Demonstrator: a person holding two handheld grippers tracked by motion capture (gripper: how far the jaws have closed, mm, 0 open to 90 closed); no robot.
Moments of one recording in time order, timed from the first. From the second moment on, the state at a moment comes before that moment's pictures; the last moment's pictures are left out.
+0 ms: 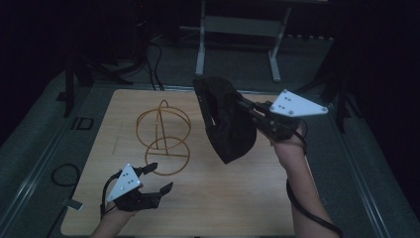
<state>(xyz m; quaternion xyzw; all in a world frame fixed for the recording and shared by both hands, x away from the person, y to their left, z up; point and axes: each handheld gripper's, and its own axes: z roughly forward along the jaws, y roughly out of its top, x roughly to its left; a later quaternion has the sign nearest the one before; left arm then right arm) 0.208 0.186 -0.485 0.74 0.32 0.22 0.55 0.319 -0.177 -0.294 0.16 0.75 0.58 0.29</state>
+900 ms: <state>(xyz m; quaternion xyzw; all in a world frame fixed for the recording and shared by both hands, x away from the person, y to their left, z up) 0.198 0.218 -0.539 0.72 0.39 0.24 0.52 0.362 -0.051 -0.321 0.15 0.80 0.55 0.19</state>
